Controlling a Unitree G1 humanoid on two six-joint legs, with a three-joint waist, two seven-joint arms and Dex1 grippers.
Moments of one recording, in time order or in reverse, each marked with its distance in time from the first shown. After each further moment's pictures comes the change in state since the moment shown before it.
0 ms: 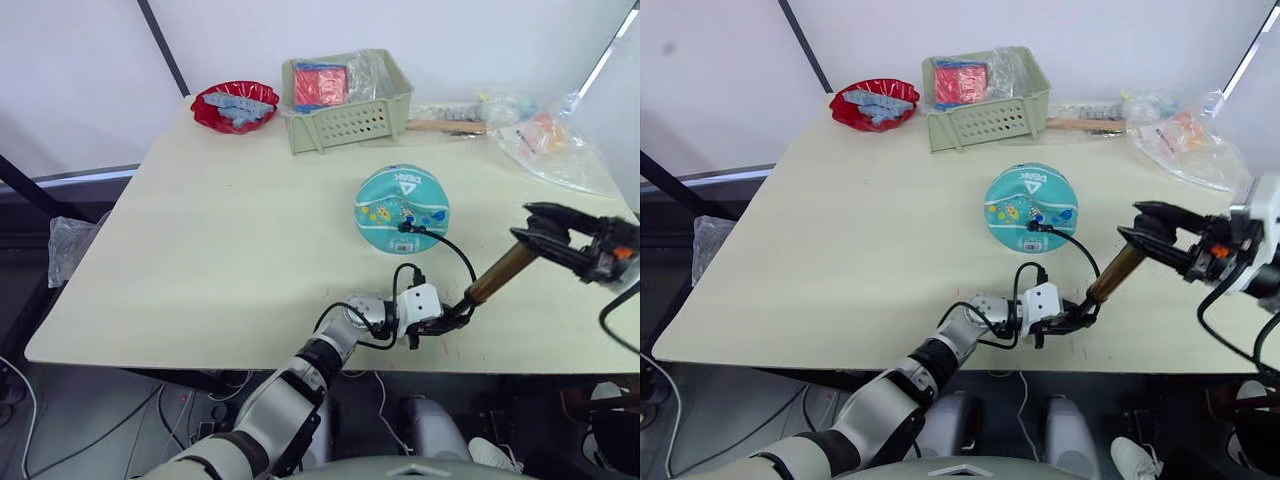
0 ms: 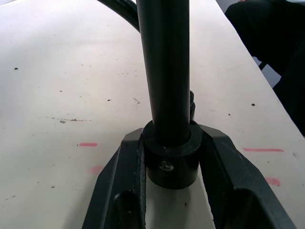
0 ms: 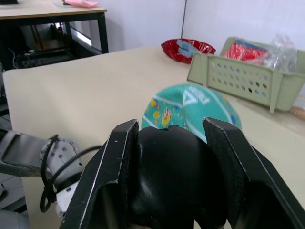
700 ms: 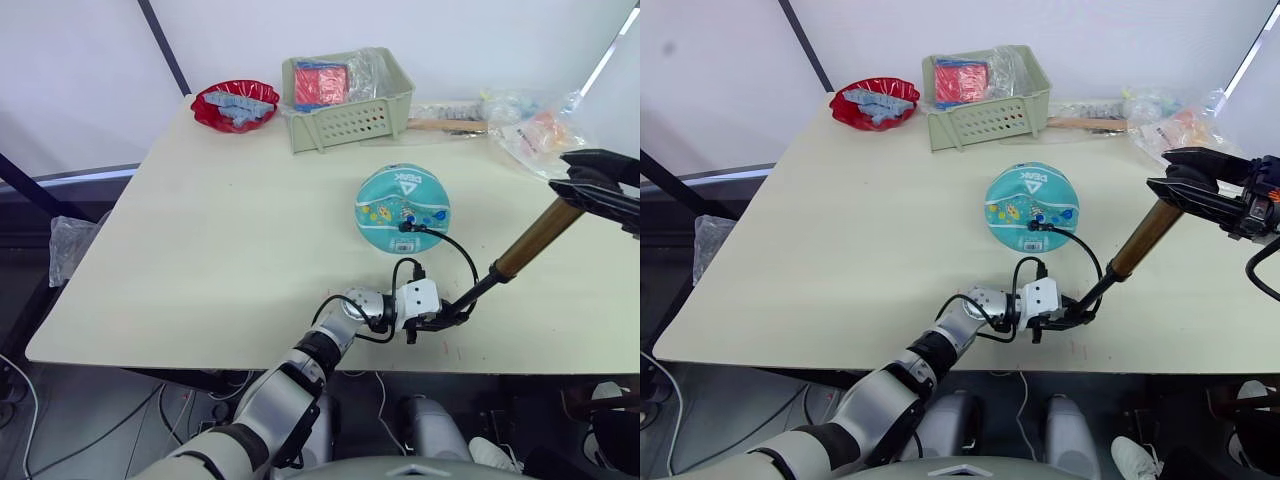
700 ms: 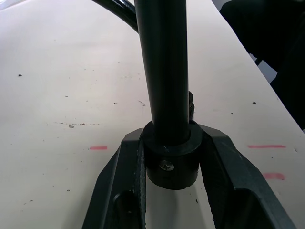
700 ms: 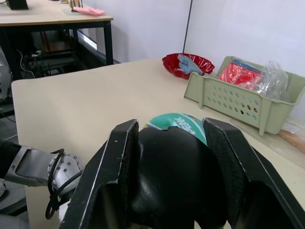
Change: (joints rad) left arm -0.031 0.006 0.011 0.012 -0.003 -0.007 -0.053; right arm -0.163 -0.127 -0.067 0.080 0.079 0.156 0.043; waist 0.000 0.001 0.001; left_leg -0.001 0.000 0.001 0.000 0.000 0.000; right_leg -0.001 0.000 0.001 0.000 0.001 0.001
